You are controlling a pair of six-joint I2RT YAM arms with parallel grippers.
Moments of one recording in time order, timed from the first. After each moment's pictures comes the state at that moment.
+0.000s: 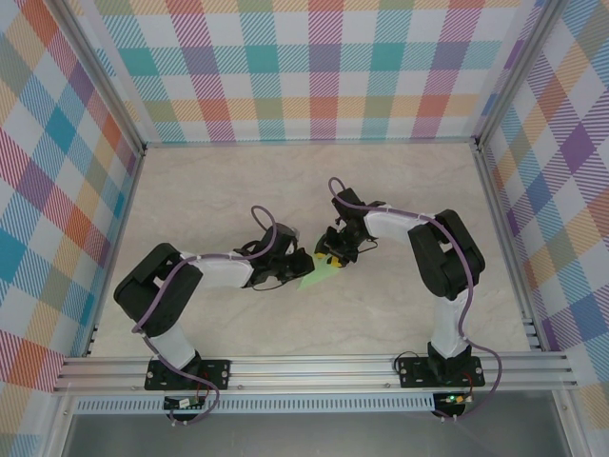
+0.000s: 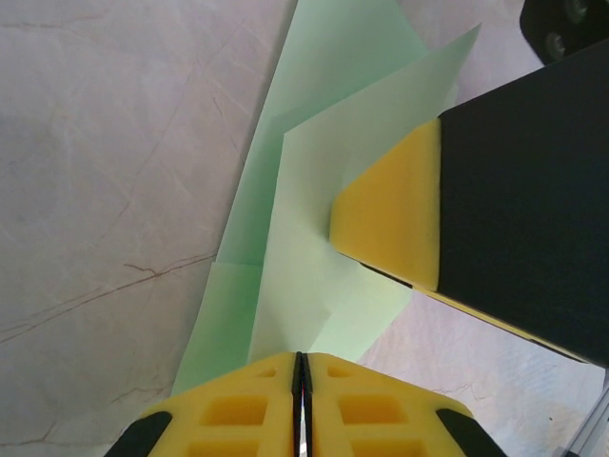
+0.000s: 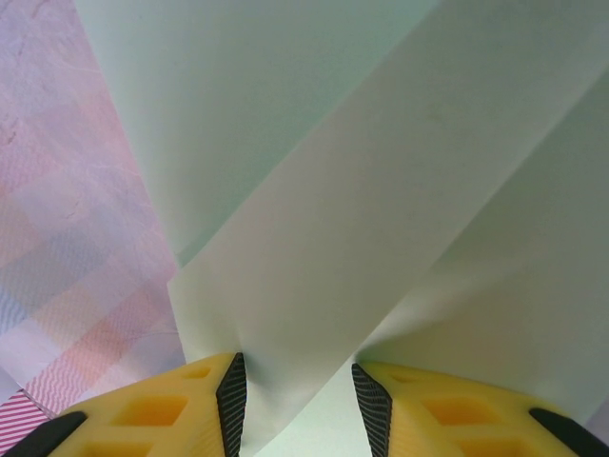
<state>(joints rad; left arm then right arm) -0.70 1.70 0.77 0.10 0.27 -0.94 0.54 1.97 1.22 -0.57 -0.47 0.89</state>
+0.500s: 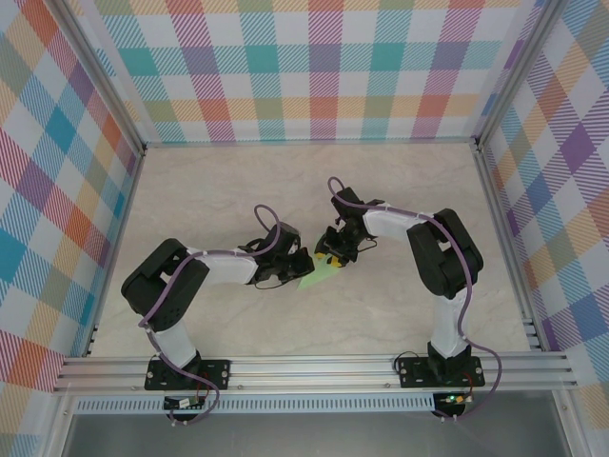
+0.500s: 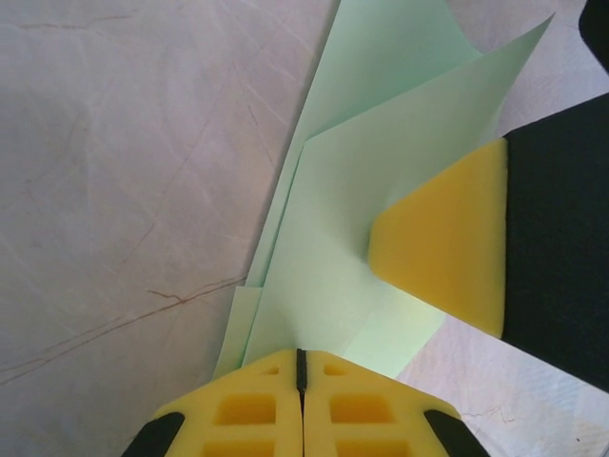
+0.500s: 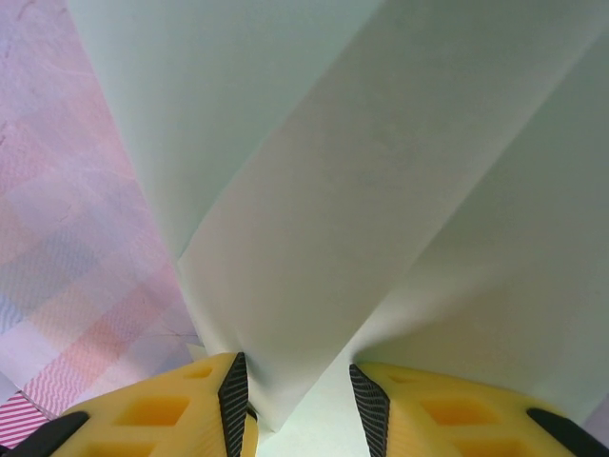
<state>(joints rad) -0.70 1.74 0.81 0.06 0.24 -0.94 0.54 1.99 1.24 -0.60 -0.47 0.89</state>
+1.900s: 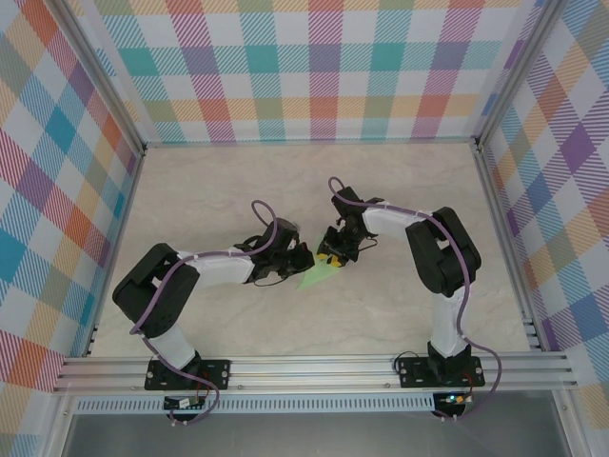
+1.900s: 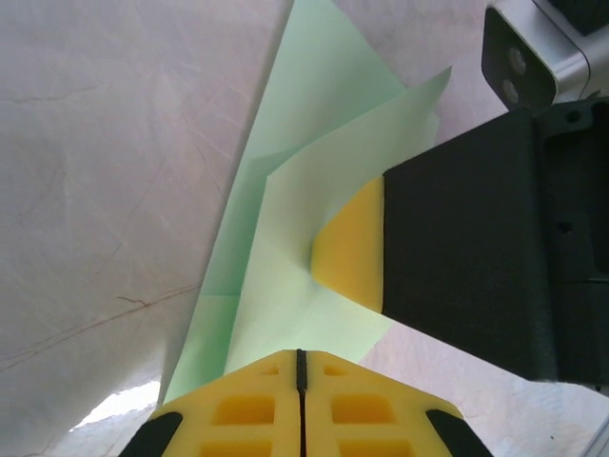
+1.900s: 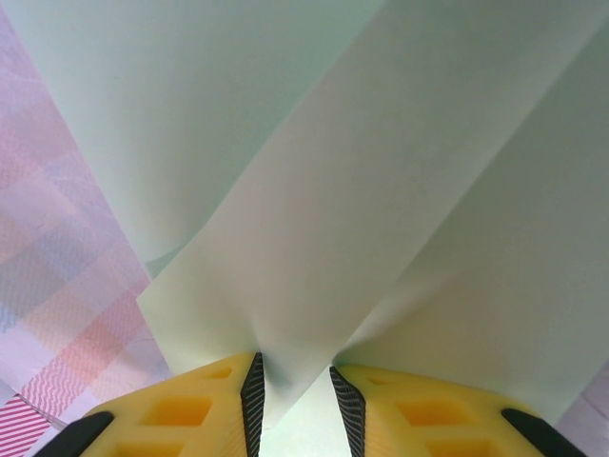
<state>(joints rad) -0.70 1.68 0.82 0.04 0.22 -0.93 0.54 2.02 1.26 -0.64 -0.48 0.89</state>
